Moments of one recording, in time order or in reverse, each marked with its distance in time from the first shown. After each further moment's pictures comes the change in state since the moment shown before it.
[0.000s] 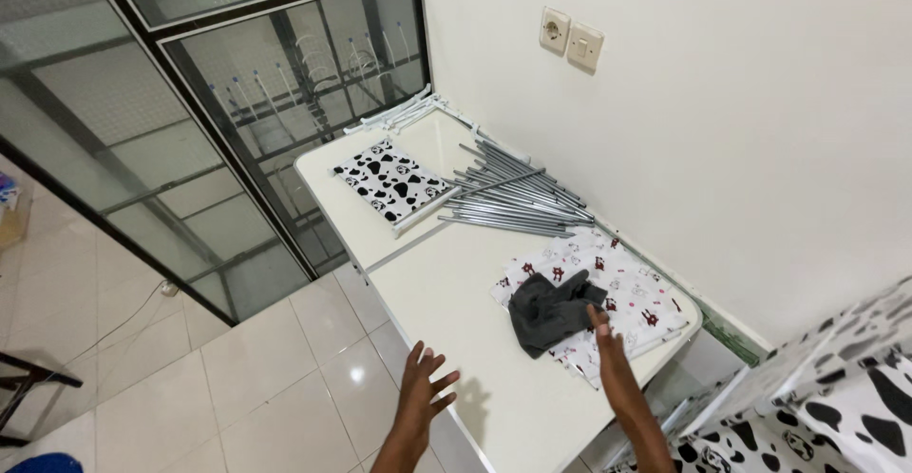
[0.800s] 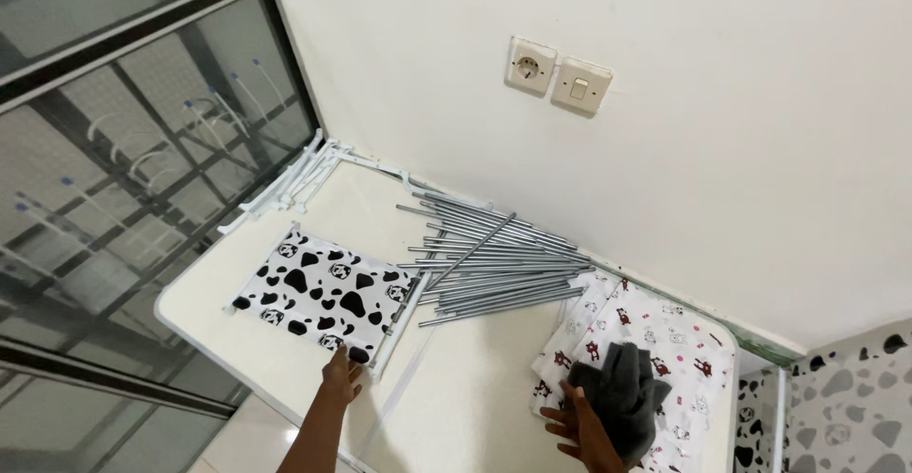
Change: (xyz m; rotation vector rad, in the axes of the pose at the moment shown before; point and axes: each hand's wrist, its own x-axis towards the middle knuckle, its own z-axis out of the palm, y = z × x) left_hand 0.579 0.195 -0.088 -0.044 0.034 -0.323; right_hand 0.235 0.069 0.204 0.641 0.181 0.738
